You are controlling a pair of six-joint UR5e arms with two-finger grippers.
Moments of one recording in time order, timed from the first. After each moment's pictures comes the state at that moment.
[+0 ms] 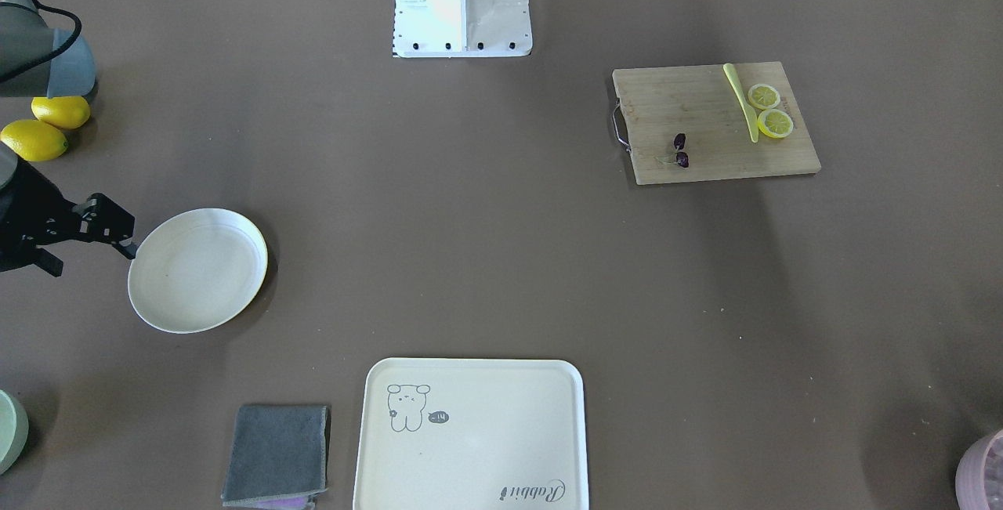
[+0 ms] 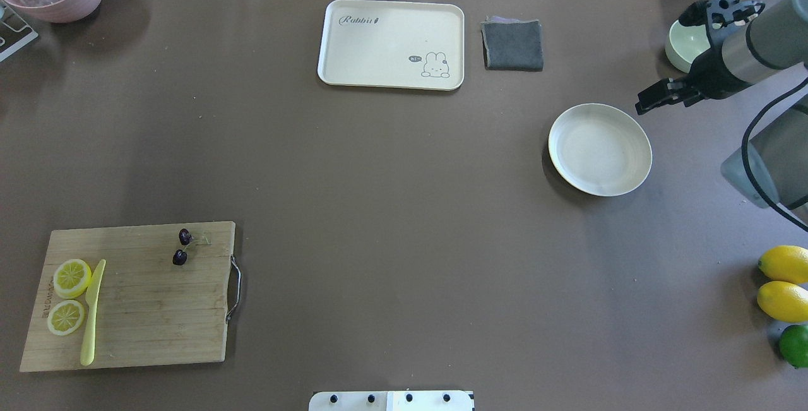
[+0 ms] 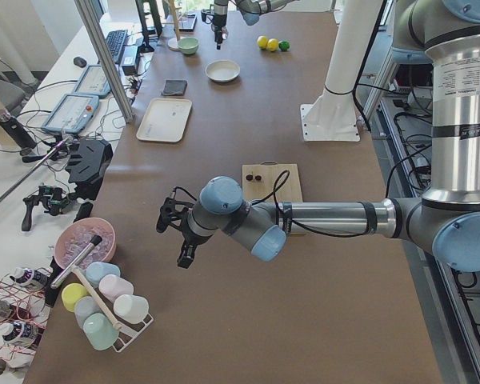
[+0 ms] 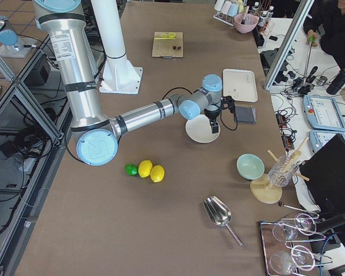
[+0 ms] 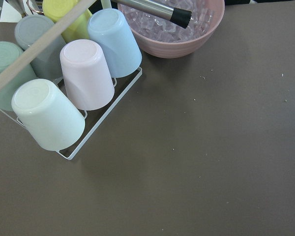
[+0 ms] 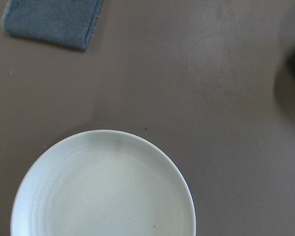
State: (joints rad) left arm -1.55 -1.48 -1.63 -2.23 -2.31 -0.35; right arm 1.03 -1.38 1.67 -1.18 2.16 0.61
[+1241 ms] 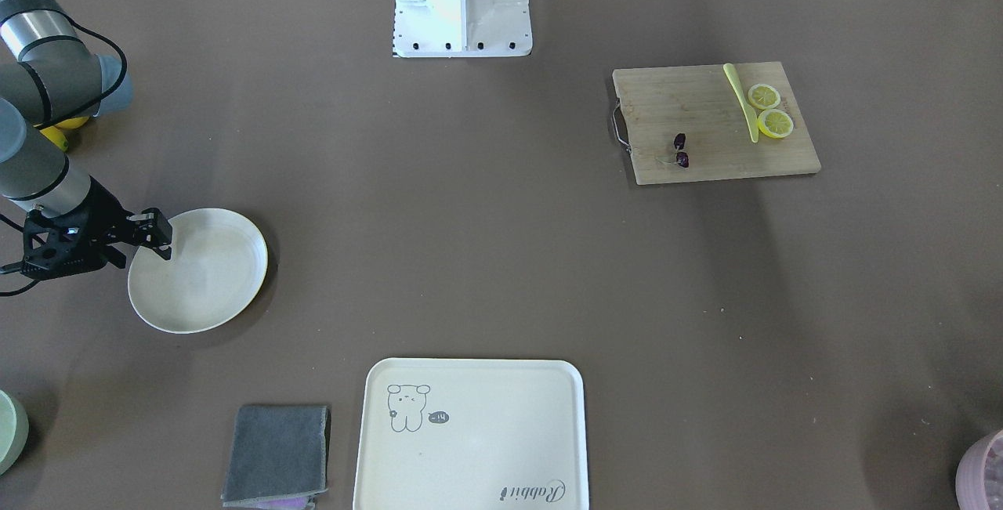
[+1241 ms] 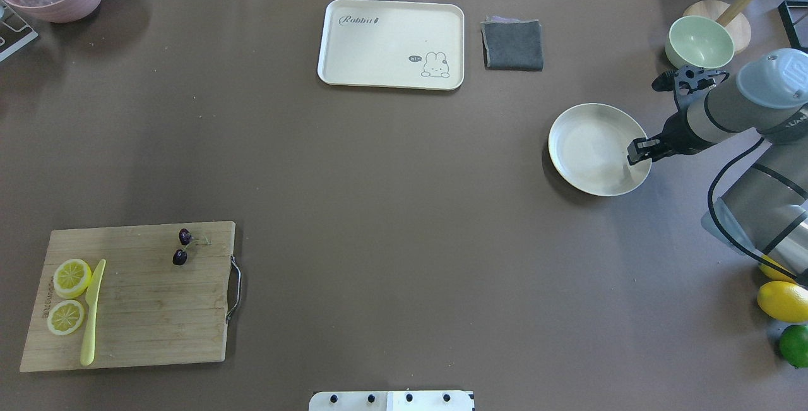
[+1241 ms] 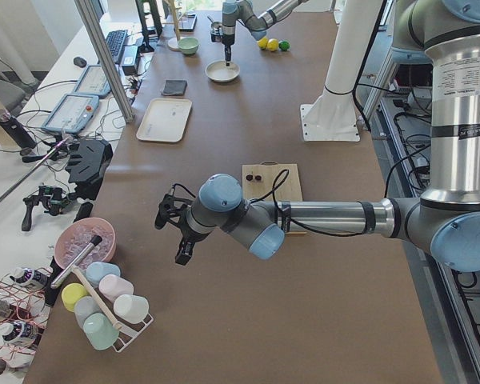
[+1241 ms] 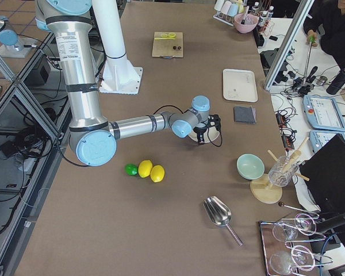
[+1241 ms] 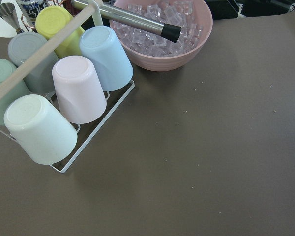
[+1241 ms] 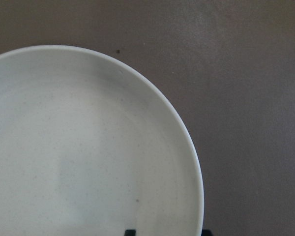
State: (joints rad) left arm -1.55 -1.49 -1.63 -2.24 -2.31 -0.35; right arm 0.92 -1.41 1.54 -1.04 2.11 0.73
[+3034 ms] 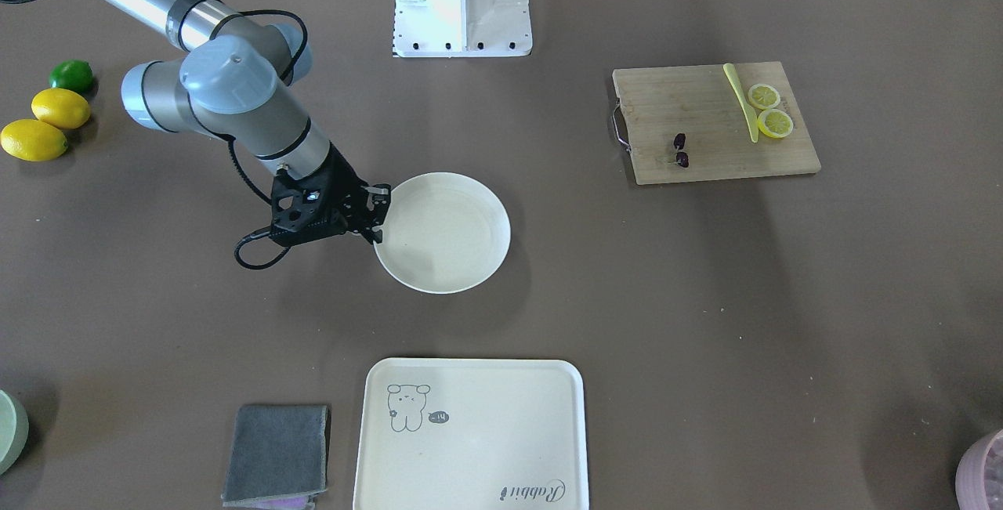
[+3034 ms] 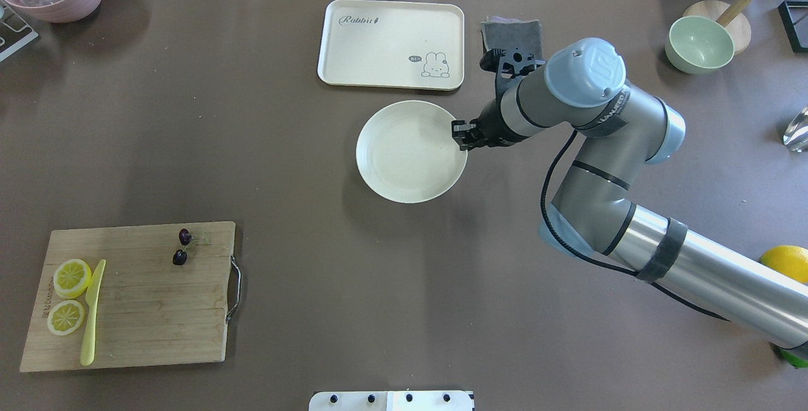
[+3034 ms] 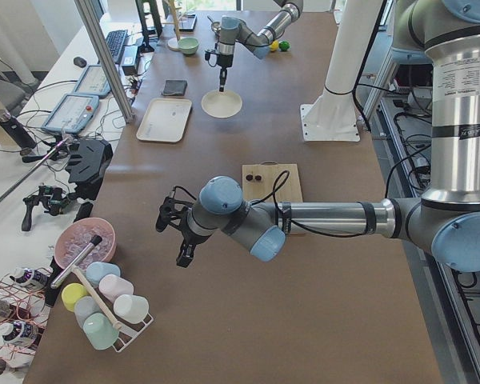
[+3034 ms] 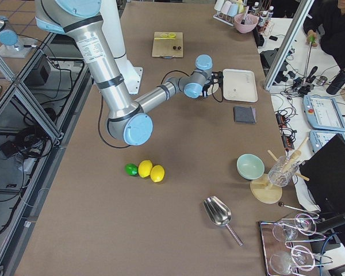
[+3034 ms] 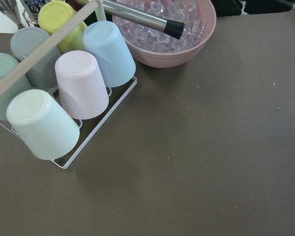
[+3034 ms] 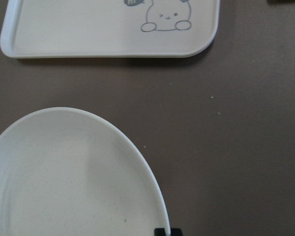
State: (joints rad) left arm -1.55 -1.49 -1.62 -2.24 -2.31 -0.35; right arm 0.67 -1.00 1.54 -1.05 1.99 1.19
